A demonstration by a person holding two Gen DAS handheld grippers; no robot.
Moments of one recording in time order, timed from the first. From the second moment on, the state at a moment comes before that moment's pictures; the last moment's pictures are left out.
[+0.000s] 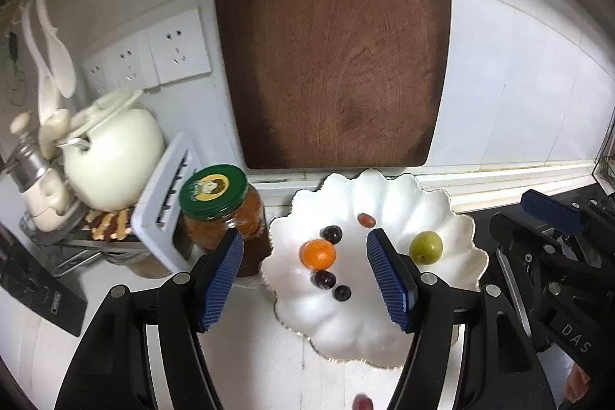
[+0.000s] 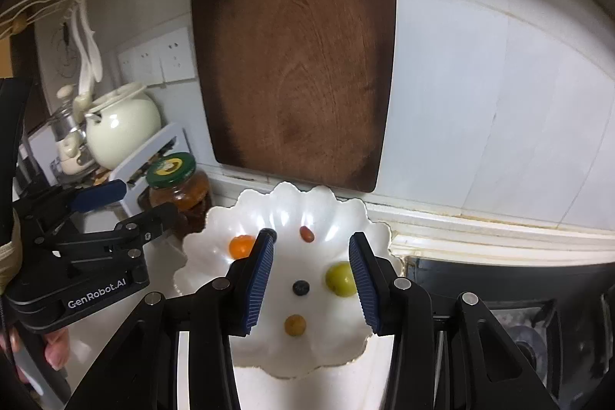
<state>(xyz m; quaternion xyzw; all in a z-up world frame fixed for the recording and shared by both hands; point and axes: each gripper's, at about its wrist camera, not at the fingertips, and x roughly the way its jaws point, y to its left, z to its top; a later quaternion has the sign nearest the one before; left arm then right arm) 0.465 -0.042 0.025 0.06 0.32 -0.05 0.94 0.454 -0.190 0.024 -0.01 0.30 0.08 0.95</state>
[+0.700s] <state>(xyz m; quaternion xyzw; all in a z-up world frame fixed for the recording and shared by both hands) 0.355 -0.025 0.038 0.09 0.28 -0.06 0.95 0.359 -0.182 0.033 -0.02 0.25 0.12 0.96</state>
